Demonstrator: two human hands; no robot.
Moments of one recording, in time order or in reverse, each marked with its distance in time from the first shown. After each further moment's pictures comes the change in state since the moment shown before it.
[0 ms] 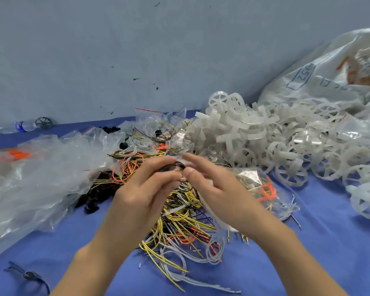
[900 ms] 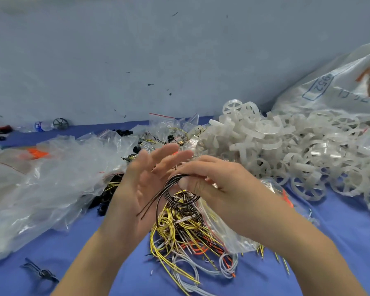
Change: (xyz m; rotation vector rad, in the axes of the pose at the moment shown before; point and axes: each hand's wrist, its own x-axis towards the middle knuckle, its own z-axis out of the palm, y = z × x) left_hand 0.018 0.001 -0.023 -1.397 -0.076 -0.690; right_hand 0.008 -0.056 -0.004 -0.143 -0.100 -0.227
